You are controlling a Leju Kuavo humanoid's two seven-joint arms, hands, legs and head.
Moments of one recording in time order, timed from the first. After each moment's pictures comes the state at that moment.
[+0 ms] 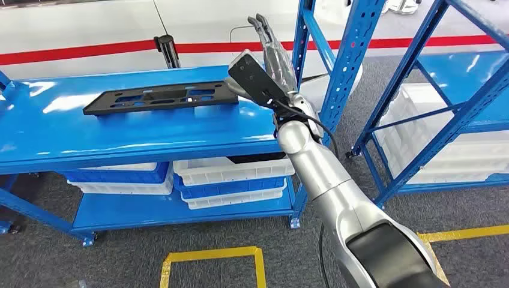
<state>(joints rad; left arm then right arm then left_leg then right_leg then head) -0.17 -0.05 0.44 -0.29 0.36 0.19 -0.58 -0.93 0.21 0.42 -0.92 0.50 -0.27 -0.17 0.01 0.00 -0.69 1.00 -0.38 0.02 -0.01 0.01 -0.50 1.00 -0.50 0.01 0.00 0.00</state>
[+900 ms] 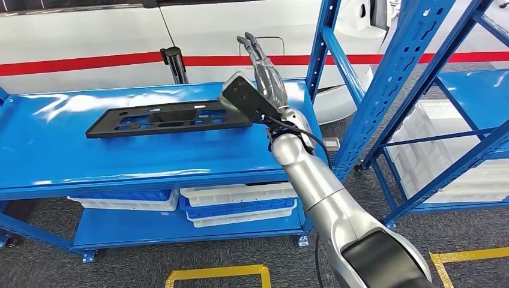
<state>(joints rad) -0.08 -0.05 0.40 -0.22 0.21 0.41 -0.11 -0.88 0.22 0.45 -0.90 0.50 -0.25 -0.25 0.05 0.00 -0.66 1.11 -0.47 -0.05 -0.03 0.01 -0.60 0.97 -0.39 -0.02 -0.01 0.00</state>
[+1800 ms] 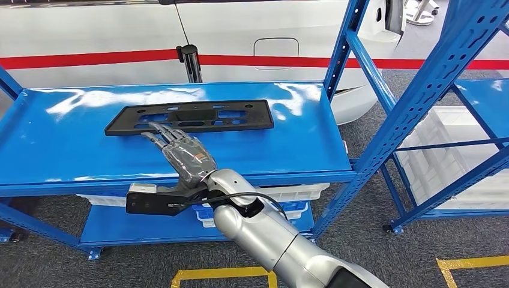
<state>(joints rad) -0.07 -0.06 0.31 -0.20 0.18 0.48 0.03 -0.71 0.34 0.83 -0.95 0.74 -0.14 -0.06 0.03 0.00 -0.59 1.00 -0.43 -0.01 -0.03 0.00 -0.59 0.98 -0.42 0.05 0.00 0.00</state>
